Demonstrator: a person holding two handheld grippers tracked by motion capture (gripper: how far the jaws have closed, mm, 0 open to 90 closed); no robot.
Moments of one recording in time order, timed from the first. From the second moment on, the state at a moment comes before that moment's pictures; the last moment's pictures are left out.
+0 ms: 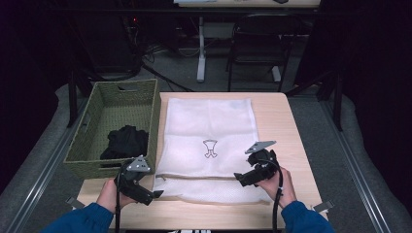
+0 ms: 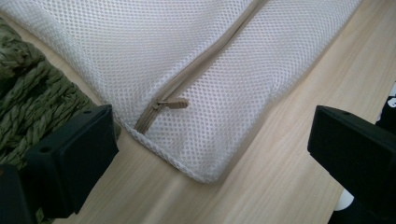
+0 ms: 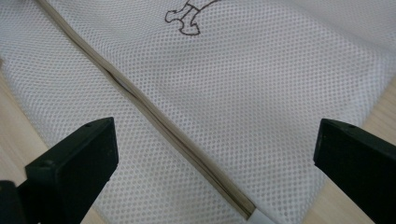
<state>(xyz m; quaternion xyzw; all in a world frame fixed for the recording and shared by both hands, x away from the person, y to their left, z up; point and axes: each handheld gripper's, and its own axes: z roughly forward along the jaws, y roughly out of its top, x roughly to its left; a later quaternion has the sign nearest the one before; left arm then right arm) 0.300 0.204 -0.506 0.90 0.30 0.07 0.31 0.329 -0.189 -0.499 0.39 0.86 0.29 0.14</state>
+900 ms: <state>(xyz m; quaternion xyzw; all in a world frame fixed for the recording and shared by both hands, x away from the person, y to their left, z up) 0.304 0.200 -0.507 0.90 0.29 0.08 0.31 0.371 -0.113 -0.536 0.32 0.90 0.25 0.13</state>
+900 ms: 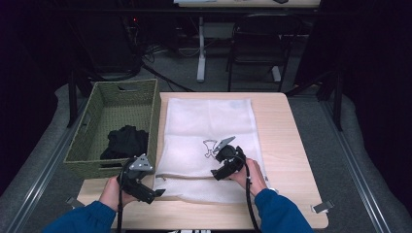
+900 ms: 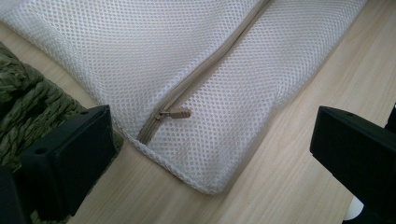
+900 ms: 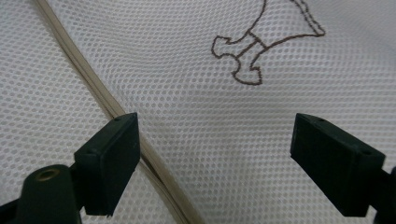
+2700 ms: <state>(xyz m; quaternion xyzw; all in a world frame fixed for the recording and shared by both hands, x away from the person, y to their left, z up) 0.303 0.201 -0.507 0.91 0.27 0.10 0.31 0.371 -0.096 -0.552 0.30 0.92 0.22 0.13</state>
